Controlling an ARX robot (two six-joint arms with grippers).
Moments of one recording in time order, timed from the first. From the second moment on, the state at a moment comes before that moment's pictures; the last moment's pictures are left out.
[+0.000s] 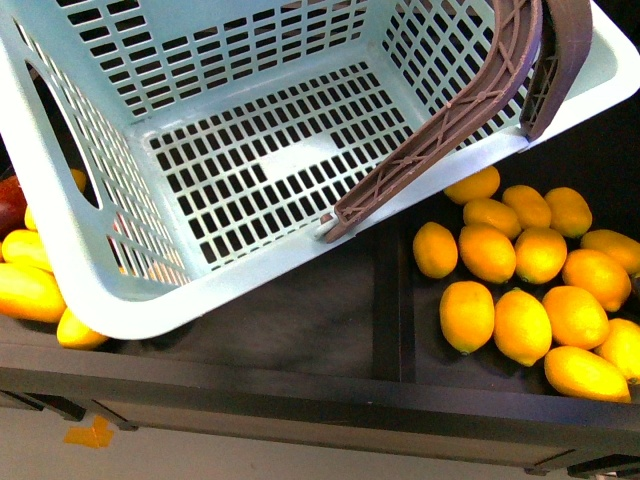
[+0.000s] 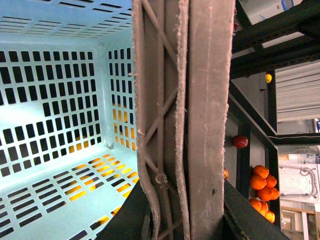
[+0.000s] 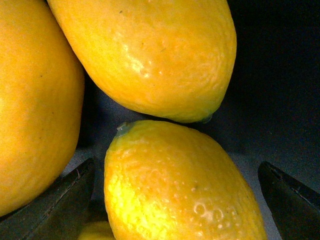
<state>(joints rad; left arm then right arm) -0.54 1.66 1.29 -0.07 0.06 -0.98 -0.41 2.62 1.41 0.07 -0.16 -0.72</state>
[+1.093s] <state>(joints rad) -0.54 1.66 1.29 -0.07 0.06 -0.98 -0.44 2.03 0.98 0.29 -0.54 -0.48</state>
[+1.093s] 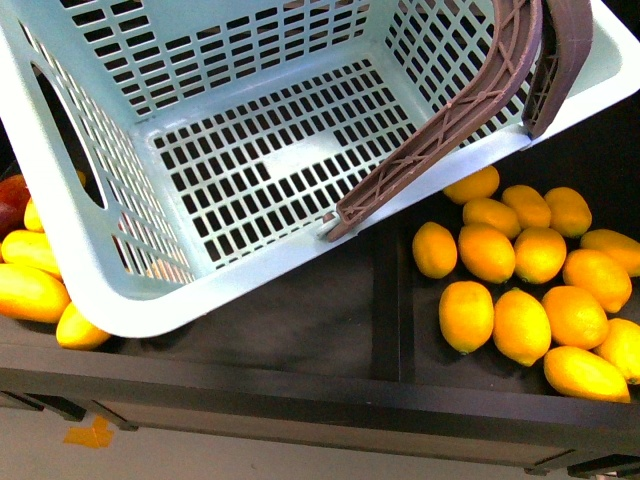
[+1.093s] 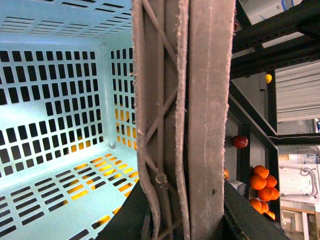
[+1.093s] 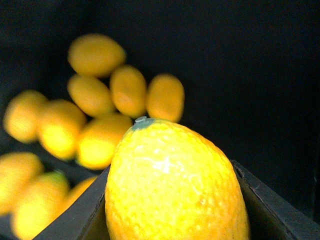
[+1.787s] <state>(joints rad) -0.55 1.66 1.29 -0.07 0.06 -0.98 0.22 1.66 0.92 0.47 -0.23 0.05</state>
